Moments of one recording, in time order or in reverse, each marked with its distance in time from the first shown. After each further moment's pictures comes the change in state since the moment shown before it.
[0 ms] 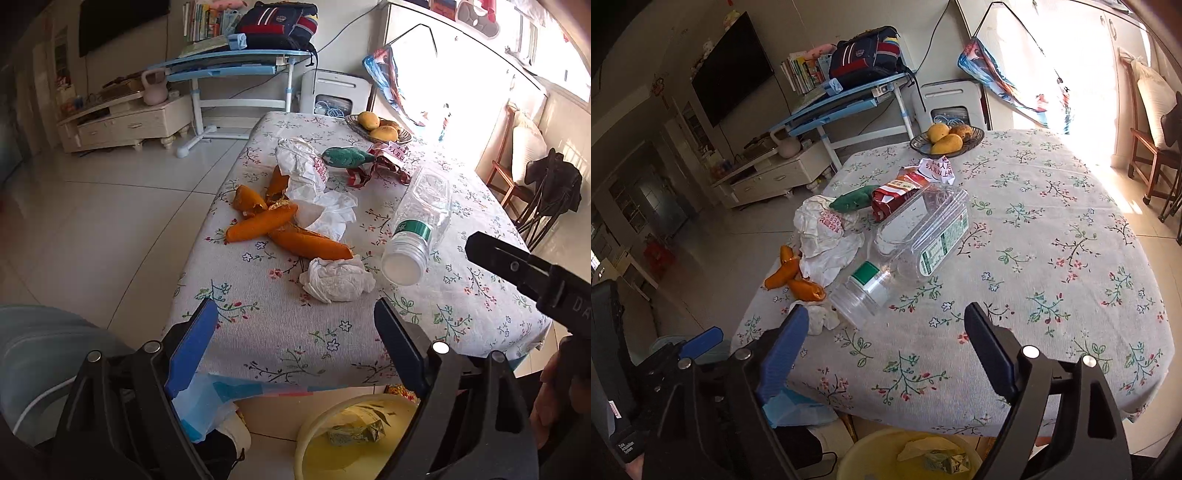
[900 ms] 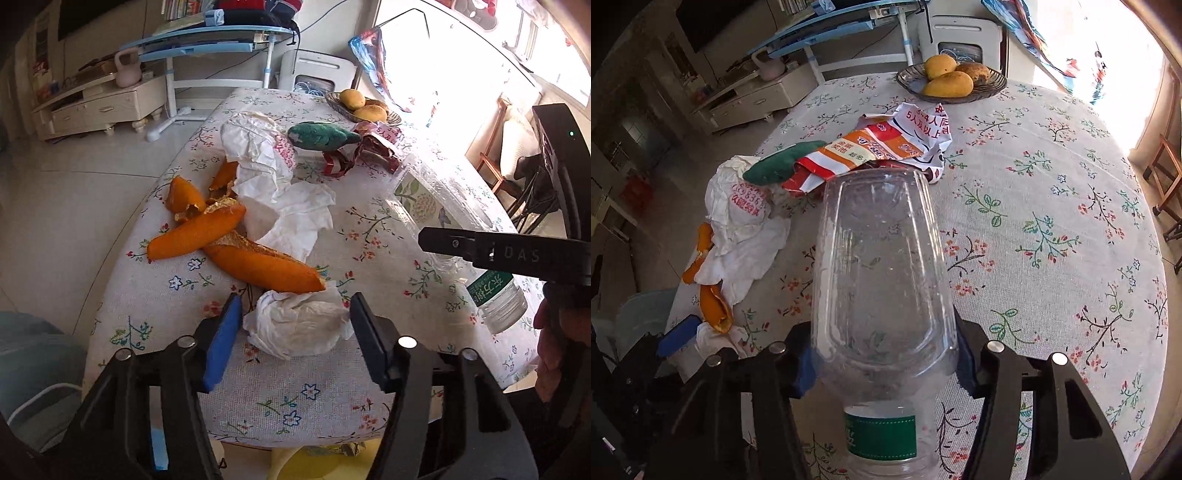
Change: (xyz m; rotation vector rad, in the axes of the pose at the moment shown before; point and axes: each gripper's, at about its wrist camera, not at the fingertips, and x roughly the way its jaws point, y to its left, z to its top) left arm 0.066 -0.024 0.019 0.011 0.071 -0.127; right arm 0.083 -0.037 0.048 -0.114 0.318 -0.060
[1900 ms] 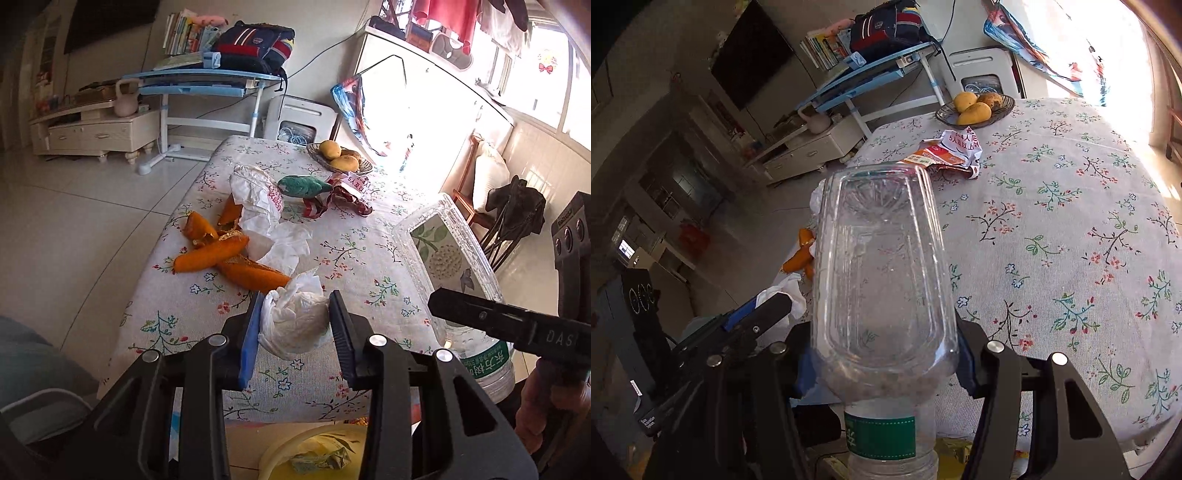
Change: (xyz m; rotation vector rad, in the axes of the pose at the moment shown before) left arm -0.063 0.011 -0.020 -0.024 -0.196 -0.065; right arm -0.063 0.018 -0.064 0.085 -0.199 0.251
